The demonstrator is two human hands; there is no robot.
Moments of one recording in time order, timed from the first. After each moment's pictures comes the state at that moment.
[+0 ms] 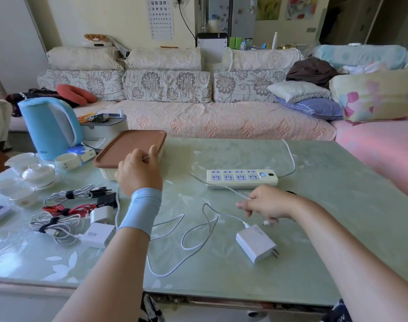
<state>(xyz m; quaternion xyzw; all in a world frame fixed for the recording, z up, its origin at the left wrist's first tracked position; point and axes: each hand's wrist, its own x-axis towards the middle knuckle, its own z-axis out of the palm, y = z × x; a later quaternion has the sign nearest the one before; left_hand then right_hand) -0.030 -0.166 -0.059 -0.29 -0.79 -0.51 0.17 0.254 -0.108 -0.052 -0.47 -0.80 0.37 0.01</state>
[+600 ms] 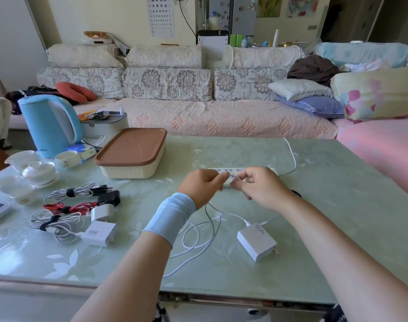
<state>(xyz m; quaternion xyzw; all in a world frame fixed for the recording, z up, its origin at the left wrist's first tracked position) 0.054 -0.161 -0.062 -0.62 -0.69 -0.33 -0.15 0.232 -0.106 -0.058 -0.44 -0.80 0.32 0.27</state>
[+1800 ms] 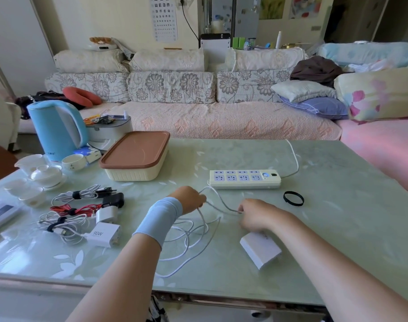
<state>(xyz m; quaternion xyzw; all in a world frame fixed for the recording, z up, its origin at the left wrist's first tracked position) 0.022 -0.159 -0.079 -0.51 -0.80 -0.15 -0.27 0.221 -0.109 -0.096 -0.53 -0.82 0.18 -0.07</state>
